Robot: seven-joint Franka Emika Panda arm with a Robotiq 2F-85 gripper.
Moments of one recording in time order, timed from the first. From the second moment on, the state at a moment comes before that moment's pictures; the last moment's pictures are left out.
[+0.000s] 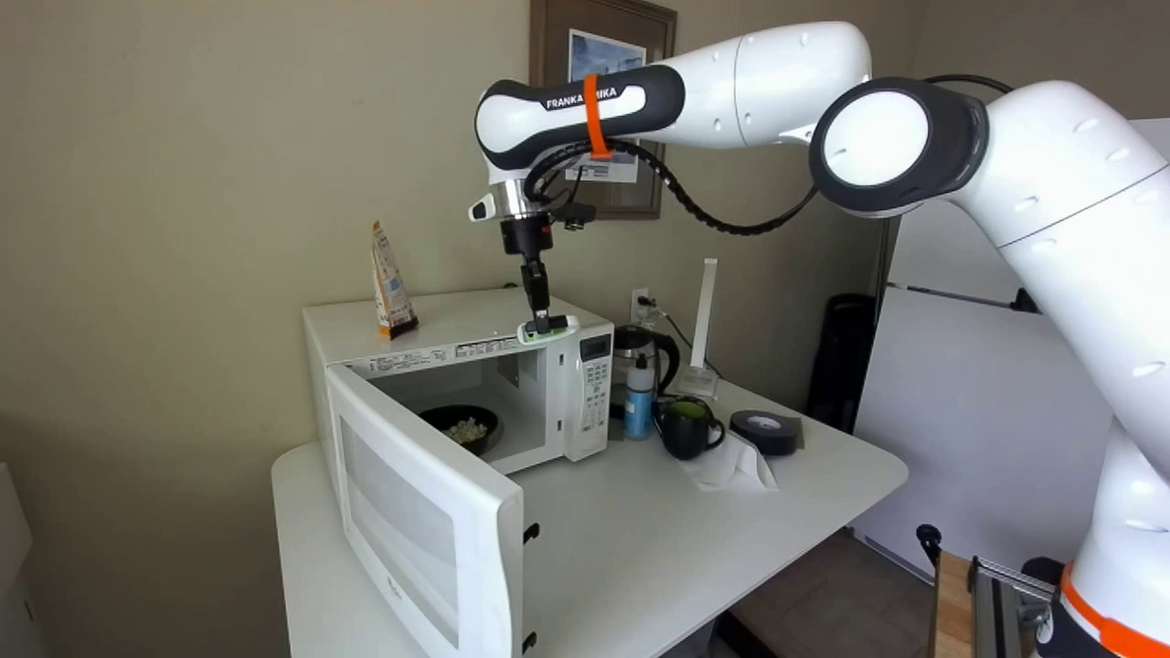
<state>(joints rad) -0.03 0.69 0.11 -1.00 -0.12 1.50 -0.81</state>
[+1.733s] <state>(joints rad) -0.24 0.48 0.00 -1.80 0.15 1.79 -0.82</state>
